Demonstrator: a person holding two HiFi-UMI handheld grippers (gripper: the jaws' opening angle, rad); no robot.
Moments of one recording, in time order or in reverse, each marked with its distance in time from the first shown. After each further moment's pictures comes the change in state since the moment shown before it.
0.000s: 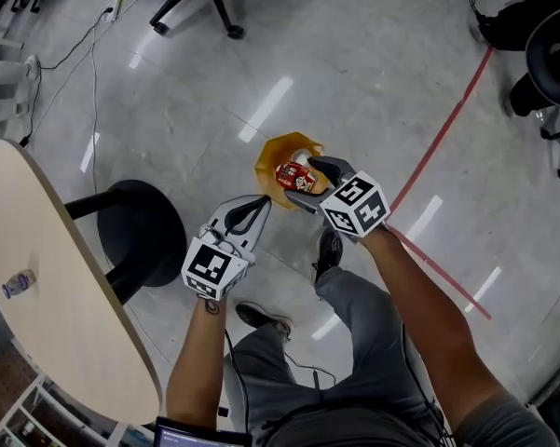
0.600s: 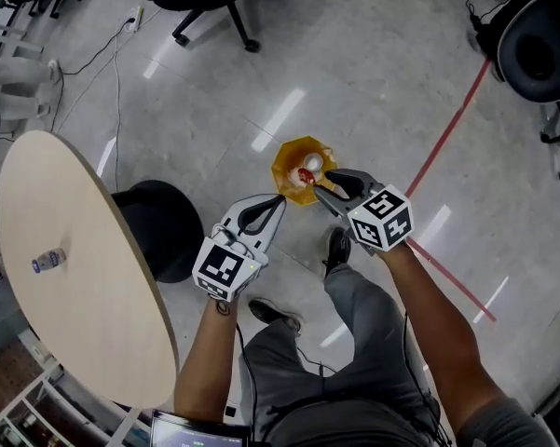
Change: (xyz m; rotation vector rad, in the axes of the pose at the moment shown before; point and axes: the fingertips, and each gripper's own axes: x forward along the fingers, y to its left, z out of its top) left arm -0.061 -0.047 0.095 0.051 -0.055 -0.003; right arm -0.095 0.061 0.059 0.038 -0.101 -0.063
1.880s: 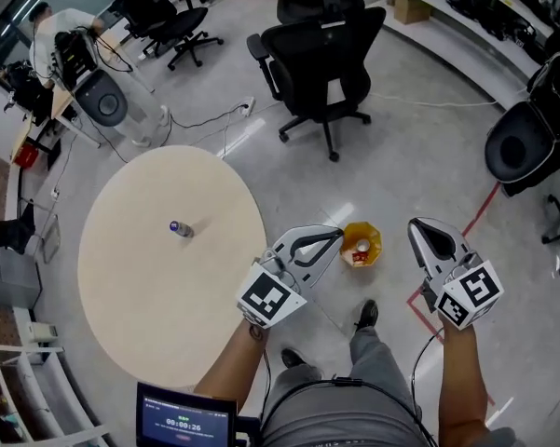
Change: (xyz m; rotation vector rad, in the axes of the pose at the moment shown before) left arm -0.316 -0.170 0.306 0.430 -0.290 0.048; right arm -0.313 0.347 0.273 -0.382 -0.470 -0.095
